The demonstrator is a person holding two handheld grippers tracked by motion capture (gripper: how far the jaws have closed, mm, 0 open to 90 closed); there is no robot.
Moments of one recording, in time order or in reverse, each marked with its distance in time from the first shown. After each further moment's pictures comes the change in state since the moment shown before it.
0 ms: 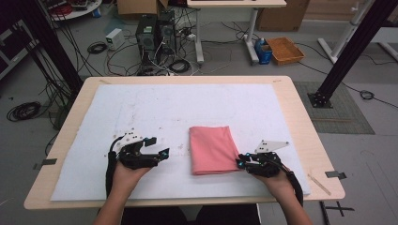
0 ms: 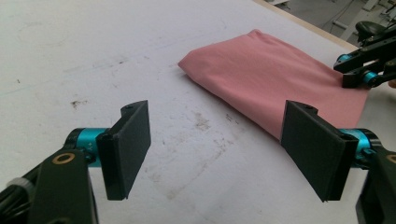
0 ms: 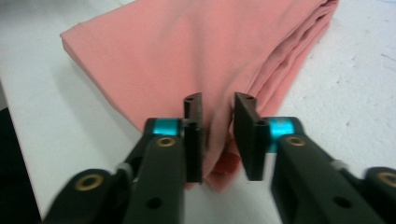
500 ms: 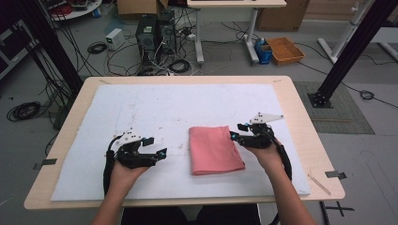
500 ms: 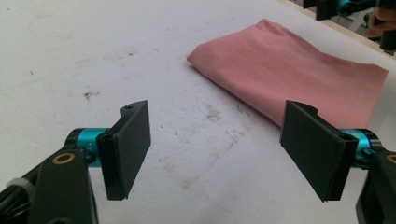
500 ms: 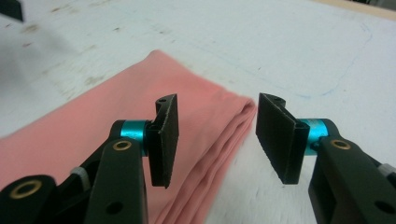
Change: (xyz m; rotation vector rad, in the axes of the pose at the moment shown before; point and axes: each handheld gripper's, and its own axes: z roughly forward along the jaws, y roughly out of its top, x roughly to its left) left arm 0.008 -0.002 -0.002 0.029 0.017 0.003; right arm -0.040 0.069 0.026 -0.095 -0.107 0.043
